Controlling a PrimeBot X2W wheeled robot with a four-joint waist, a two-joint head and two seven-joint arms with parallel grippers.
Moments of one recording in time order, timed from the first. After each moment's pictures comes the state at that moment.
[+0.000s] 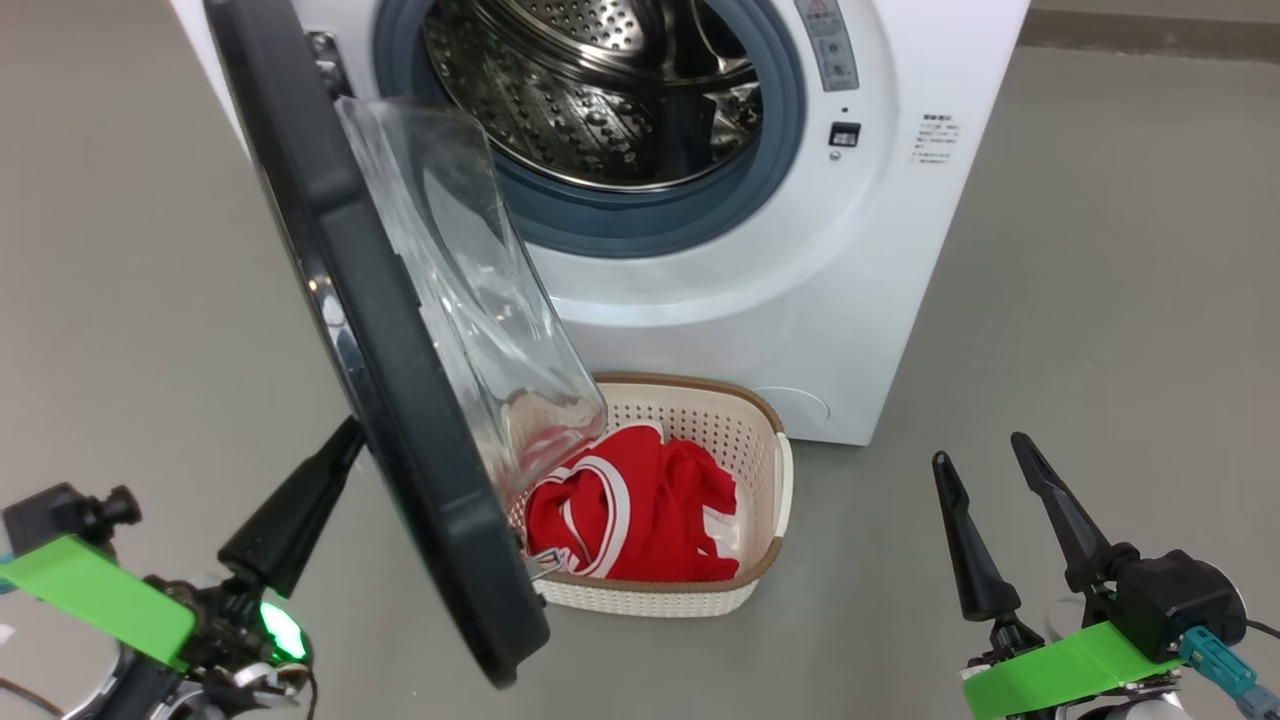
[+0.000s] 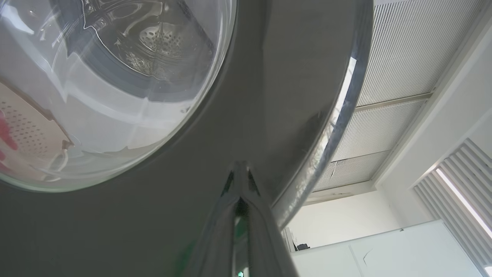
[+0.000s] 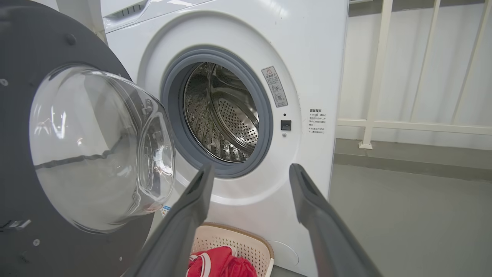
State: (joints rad) left arm -0.16 0.04 0.20 -0.13 -1.58 0.12 0.66; right arm 0.00 -0.04 0.03 0.07 0.23 0.13 -0.26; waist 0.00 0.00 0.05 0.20
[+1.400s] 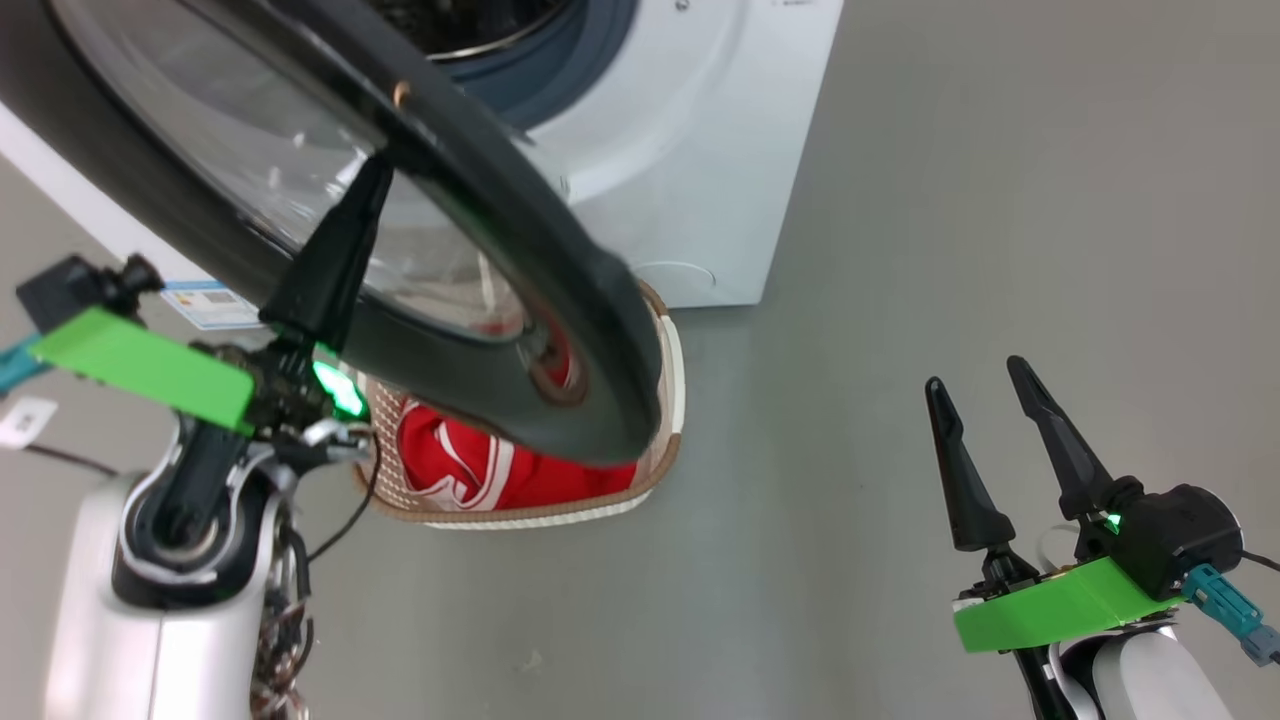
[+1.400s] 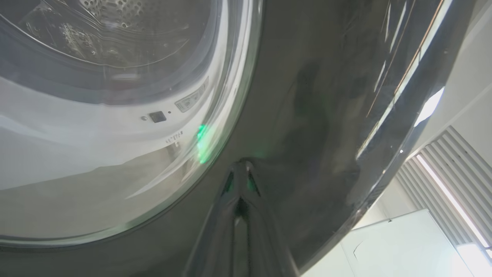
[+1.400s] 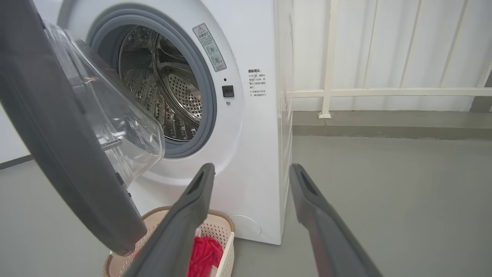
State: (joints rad) left arm -0.56 0.03 0.02 0.09 -1.60 0.02 0.38; right arm -0.11 -0.04 0.05 0.07 0.24 0.13 -0.26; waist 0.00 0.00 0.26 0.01
